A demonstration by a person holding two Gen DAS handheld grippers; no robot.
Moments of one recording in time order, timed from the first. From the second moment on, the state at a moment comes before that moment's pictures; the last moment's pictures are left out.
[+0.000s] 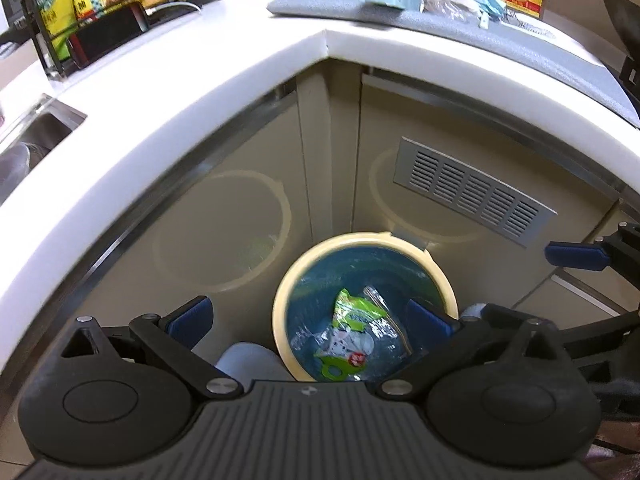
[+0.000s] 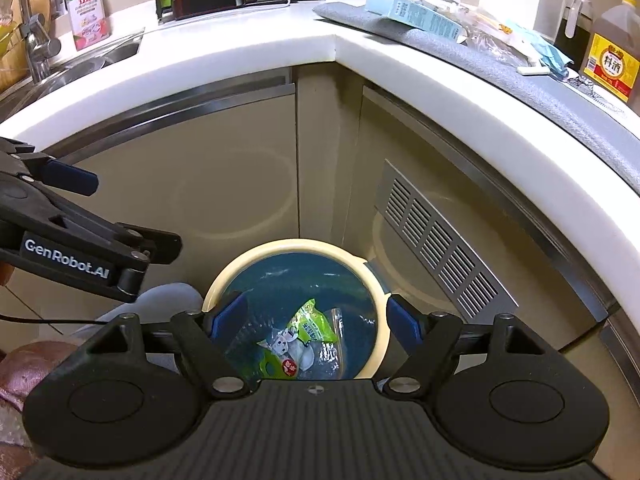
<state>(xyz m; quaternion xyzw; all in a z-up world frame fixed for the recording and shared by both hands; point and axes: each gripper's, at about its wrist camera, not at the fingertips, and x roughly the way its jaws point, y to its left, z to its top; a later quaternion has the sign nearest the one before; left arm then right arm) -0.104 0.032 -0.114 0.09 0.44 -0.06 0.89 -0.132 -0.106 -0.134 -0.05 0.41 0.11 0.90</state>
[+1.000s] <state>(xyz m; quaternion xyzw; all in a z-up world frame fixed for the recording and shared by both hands) -0.059 0.049 -0.059 0.06 0.41 -0.04 0.91 0.068 -0.194 -0.028 -0.09 0.20 0.00 0.98</state>
